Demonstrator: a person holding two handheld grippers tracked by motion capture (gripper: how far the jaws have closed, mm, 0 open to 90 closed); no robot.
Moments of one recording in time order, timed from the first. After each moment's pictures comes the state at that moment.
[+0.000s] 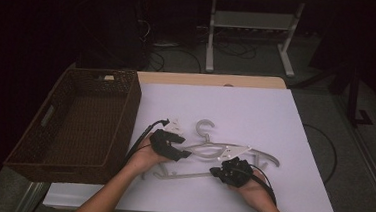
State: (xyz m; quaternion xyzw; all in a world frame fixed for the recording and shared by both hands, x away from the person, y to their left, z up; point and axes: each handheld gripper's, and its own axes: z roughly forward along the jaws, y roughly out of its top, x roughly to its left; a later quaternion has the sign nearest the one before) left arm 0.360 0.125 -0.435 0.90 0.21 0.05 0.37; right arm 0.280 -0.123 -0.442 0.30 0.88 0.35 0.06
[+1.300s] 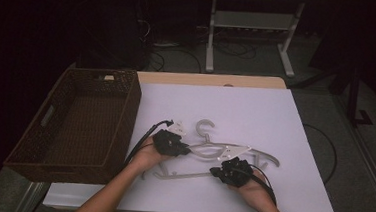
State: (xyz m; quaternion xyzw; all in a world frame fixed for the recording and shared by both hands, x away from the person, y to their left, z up) left arm 0.366 0.119 -0.442 0.91 0.19 0.04 0.36; right arm 0.280 -0.122 -0.441 0.30 0.89 0.35 0.06
